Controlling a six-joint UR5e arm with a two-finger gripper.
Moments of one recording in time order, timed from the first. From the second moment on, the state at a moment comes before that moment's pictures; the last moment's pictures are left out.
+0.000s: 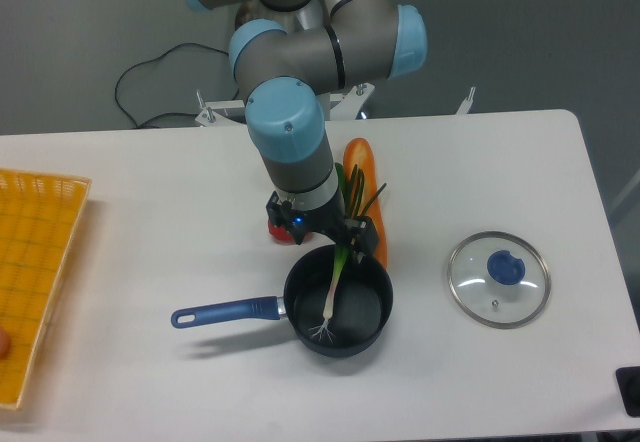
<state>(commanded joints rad) 2.35 -1.87 -1.58 -1.14 1.70 0.70</state>
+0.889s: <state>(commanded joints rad) 2.34 -1.90 -1.64 -1.12 1.69 0.64</state>
